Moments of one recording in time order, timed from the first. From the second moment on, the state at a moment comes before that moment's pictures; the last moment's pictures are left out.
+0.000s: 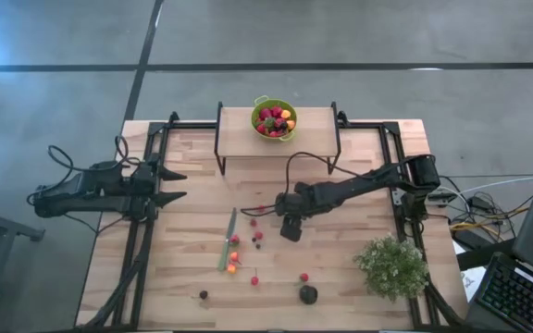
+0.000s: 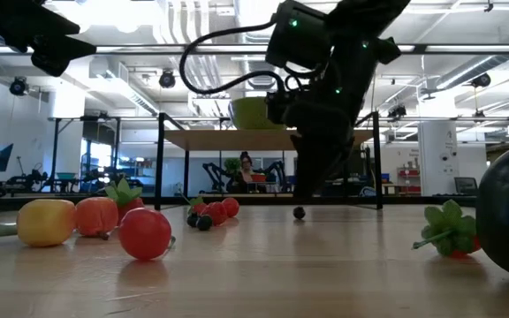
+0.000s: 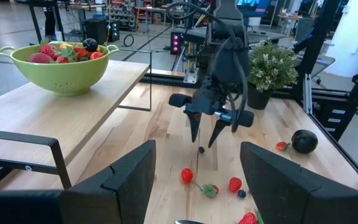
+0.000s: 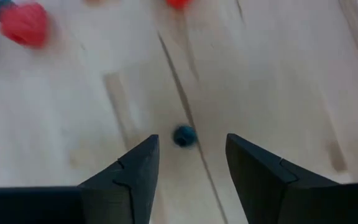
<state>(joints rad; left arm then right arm) 0.02 0.15 0.45 -0.52 -0.09 -0.09 0.07 1.89 1.18 -0.47 0.13 0.41</state>
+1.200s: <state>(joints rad) 0.02 0.15 0.45 -0.52 -0.09 -0.09 0.07 1.88 1.03 -0.23 0.13 0.42</state>
